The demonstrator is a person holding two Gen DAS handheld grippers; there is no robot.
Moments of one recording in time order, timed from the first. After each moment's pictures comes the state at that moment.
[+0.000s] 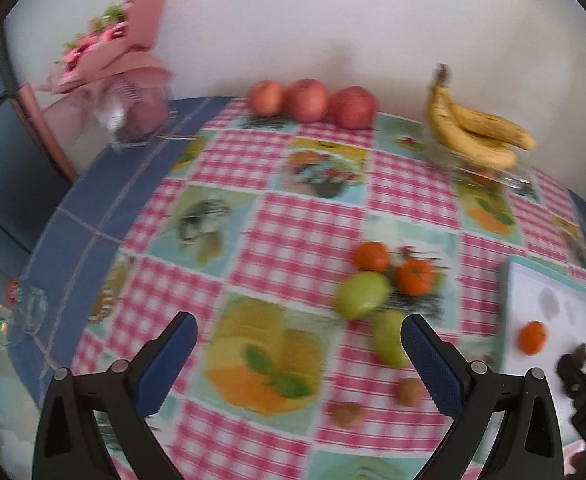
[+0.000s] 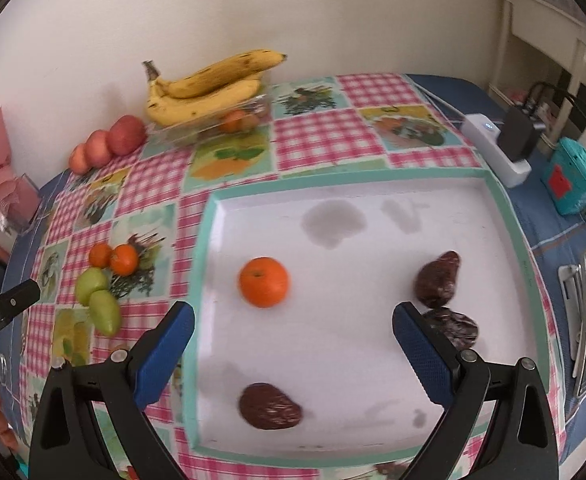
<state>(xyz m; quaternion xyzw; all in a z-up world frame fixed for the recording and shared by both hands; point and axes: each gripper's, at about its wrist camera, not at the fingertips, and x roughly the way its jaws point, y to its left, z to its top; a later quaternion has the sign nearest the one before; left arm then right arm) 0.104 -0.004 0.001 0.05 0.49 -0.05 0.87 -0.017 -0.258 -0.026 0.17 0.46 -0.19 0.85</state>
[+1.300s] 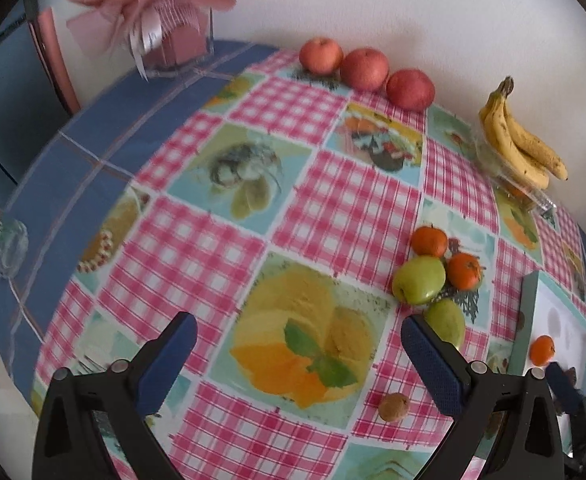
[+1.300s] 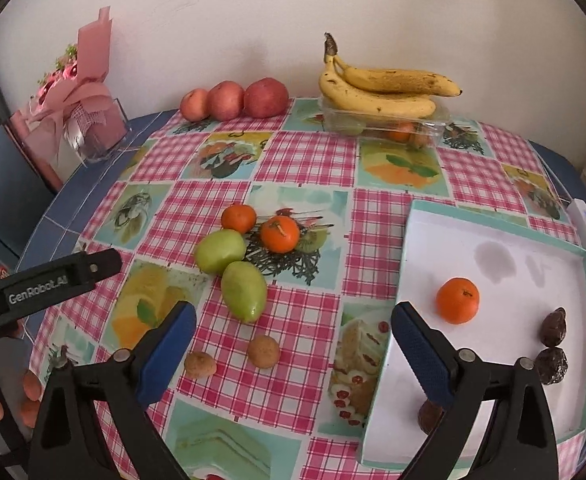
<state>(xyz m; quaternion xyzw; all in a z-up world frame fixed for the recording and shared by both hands) 0.118 0.053 -0.039 -0.05 0.55 -0.04 0.83 0.034 -0.130 -0.023 0.08 0.46 -0.06 0.88</state>
